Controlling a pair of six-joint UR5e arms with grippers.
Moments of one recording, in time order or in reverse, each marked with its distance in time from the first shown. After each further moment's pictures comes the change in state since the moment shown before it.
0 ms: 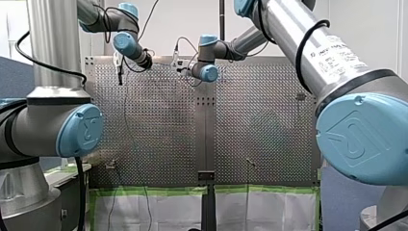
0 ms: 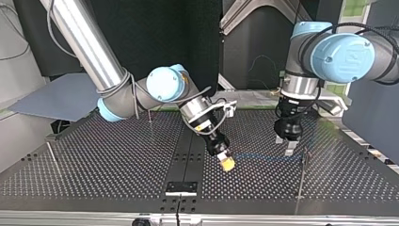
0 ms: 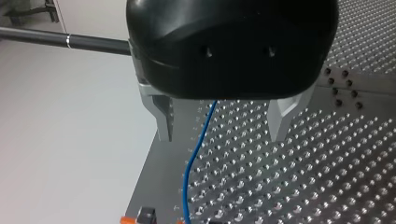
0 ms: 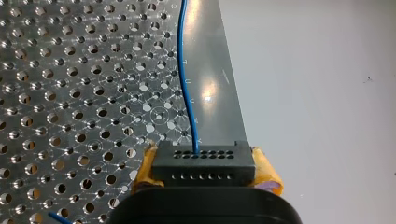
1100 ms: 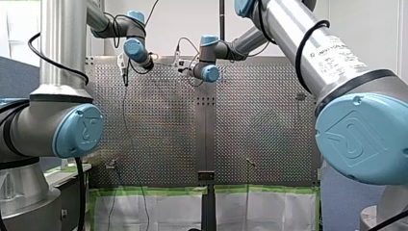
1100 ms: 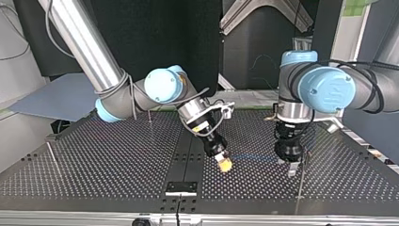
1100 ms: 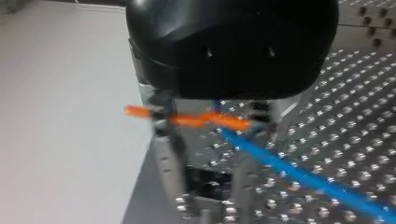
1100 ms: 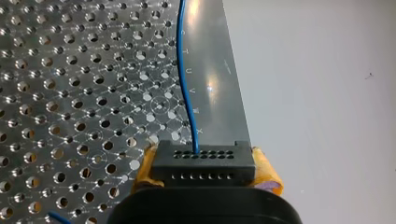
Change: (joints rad) left arm -0.021 -0.133 0.132 0.053 -0.117 -0.018; right arm -0.010 0.000 0.000 0.003 0.000 0.000
